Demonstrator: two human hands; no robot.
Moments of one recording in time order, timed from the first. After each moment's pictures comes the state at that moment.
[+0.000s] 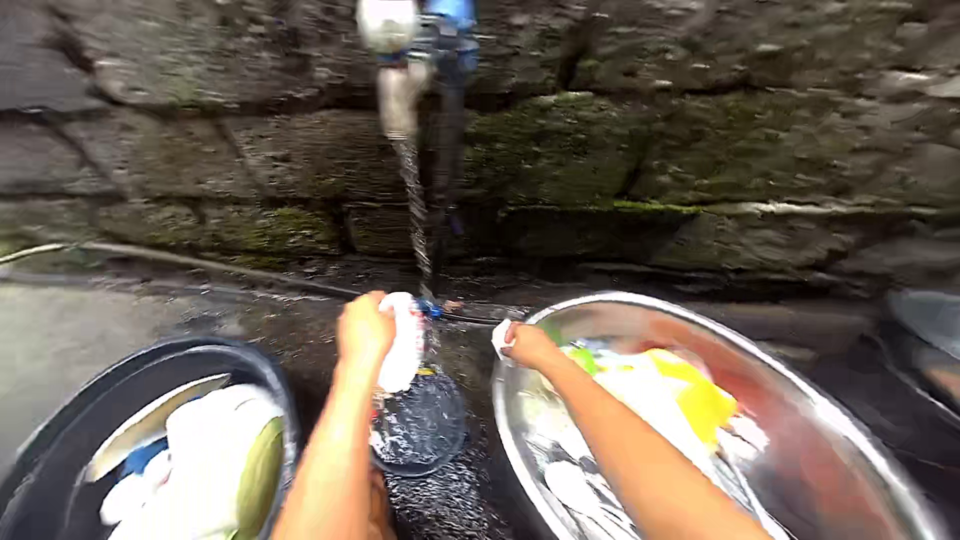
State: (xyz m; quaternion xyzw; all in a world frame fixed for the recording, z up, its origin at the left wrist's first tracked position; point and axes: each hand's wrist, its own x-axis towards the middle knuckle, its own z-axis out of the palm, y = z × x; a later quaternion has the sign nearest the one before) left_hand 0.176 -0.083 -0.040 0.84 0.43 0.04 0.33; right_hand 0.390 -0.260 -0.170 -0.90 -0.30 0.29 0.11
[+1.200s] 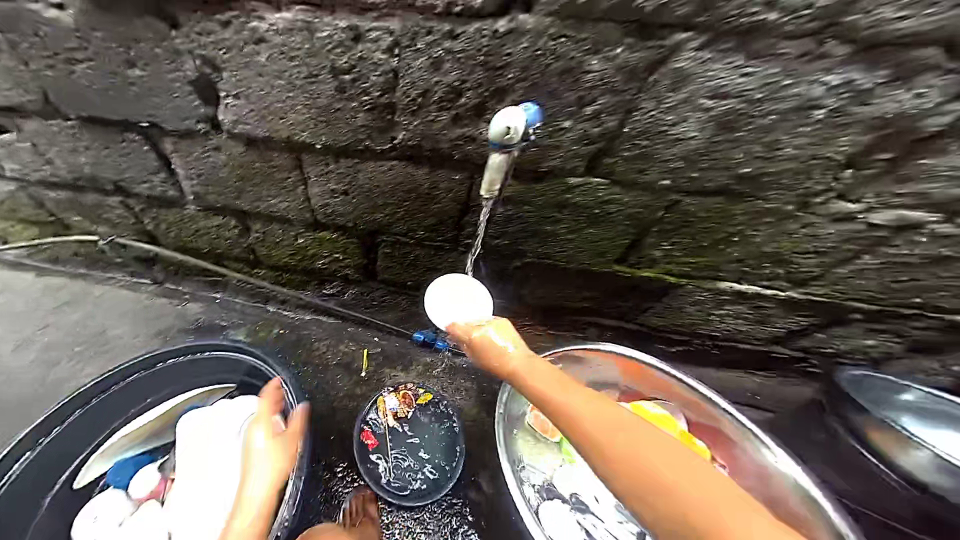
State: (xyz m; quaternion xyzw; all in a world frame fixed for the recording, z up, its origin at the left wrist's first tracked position) left_hand -0.034 -0.059 -0.116 0.73 0.49 0.24 0.41; right_hand 0.296 -0.192 -0.066 -0.74 -0.66 -0.09 0.11
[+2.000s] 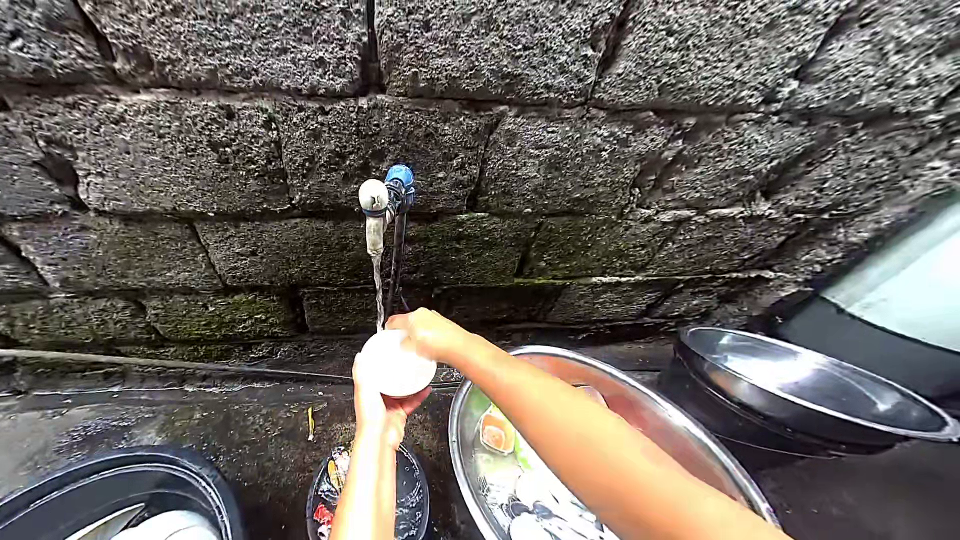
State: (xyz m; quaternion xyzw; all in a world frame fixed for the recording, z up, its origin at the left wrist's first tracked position) left_hand 0.198 -0.134 -0.035 0.26 0.34 0.22 0.88; right_hand 0.330 -0.171 0.023 -0.83 -0.51 0.15 0.13
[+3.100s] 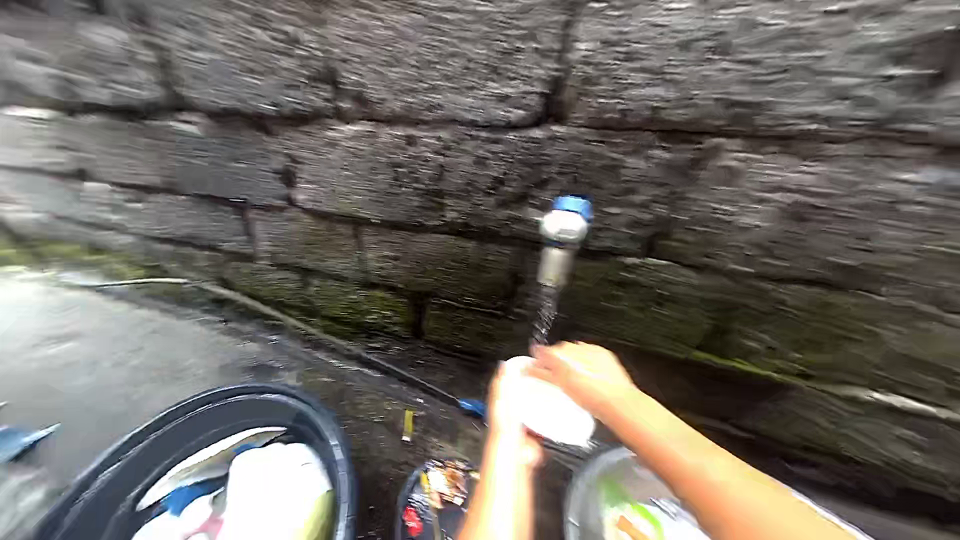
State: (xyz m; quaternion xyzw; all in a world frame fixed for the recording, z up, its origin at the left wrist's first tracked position) left_hand 0.215 -0.125 -0.054 0.24 0.23 0.26 0.91; right_hand 0.317 -0.165 0.026 -0.86 -0.50 0.02 -0.01
